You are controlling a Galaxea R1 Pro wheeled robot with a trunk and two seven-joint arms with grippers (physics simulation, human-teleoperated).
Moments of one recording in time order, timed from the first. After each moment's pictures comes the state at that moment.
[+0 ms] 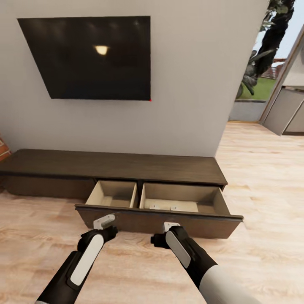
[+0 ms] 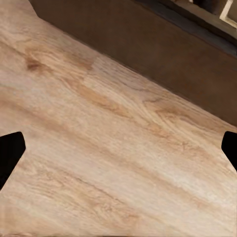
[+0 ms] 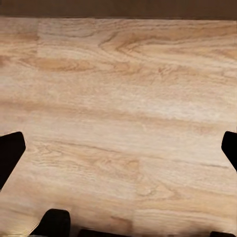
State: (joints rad) left arm -0.40 0.02 -0.23 -1.27 0.79 0.62 0.75; right arm -0.63 0.15 0.49 -0.78 -0.74 0.69 -0.45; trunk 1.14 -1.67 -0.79
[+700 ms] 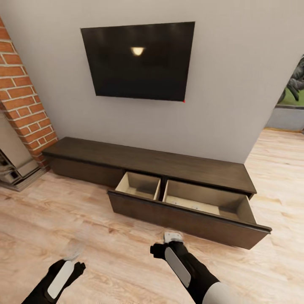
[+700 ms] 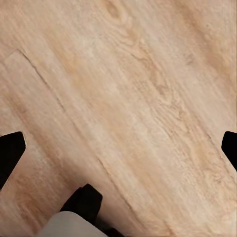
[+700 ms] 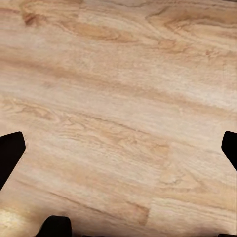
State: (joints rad) left arm -0.40 0.14 0.01 -0.74 0.79 0.48 0.57; right arm -0.54 0.15 0.53 -0.78 -0.71 0.54 -0.44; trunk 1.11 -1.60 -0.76
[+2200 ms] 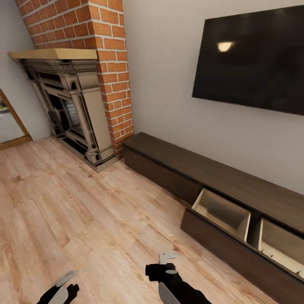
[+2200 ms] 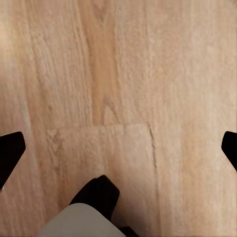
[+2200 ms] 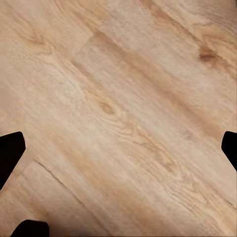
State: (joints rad) left arm -0.39 0.15 0.01 -0.44 0.78 0.23 0.41; right arm -0.45 0.15 0.75 -0.69 -0.71 0.25 -0.44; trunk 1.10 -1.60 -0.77
